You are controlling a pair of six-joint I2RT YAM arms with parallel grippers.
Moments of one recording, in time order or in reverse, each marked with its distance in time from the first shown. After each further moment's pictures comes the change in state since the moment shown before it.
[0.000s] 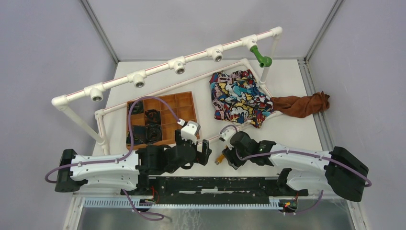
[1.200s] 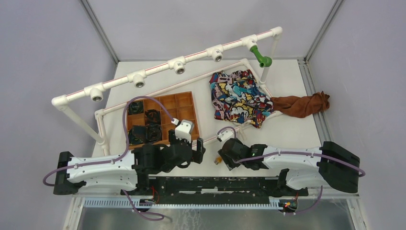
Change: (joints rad) left arm 0.029 -0.042 -0.003 -0.116 -0.024 -0.060; right arm 0.158 0.091 0.045 0.001 0.279 0.222
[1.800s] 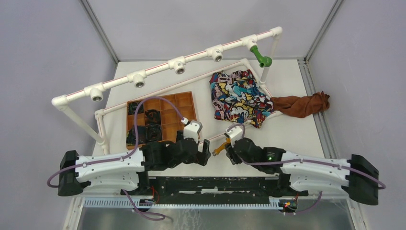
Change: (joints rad) left arm 0.058 0.093 0.000 0.047 0.173 0.029; right arm 0.011 -0.198 -0.030 0.022 0.068 -0.028
